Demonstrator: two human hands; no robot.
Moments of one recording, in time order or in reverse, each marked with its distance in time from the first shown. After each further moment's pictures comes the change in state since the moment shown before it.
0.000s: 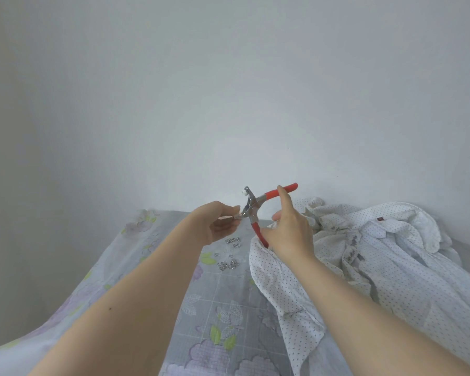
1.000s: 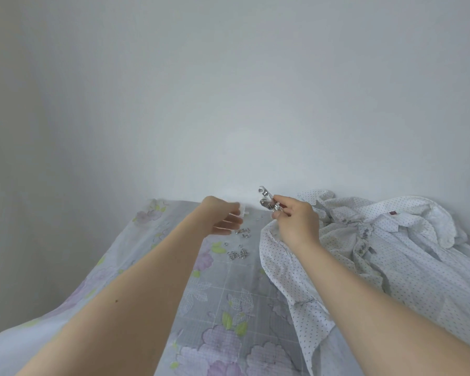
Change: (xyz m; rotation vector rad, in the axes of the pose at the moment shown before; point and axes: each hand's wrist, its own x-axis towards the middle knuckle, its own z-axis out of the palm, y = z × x) left_hand -0.003 -0.008 -0.017 0.441 0.069 0.120; right_hand 0.005 -0.002 0.013 0.345 0.019 0.164
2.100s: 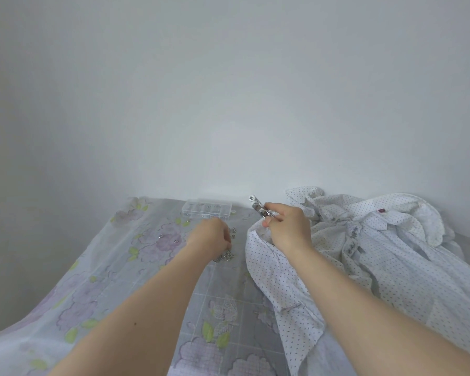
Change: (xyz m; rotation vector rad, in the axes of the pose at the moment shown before) left_hand 0.041 -0.049 0.037 0.845 0.126 0.255; right_hand 0.008 0.019 -0.004 -0.004 -0.052 0.062
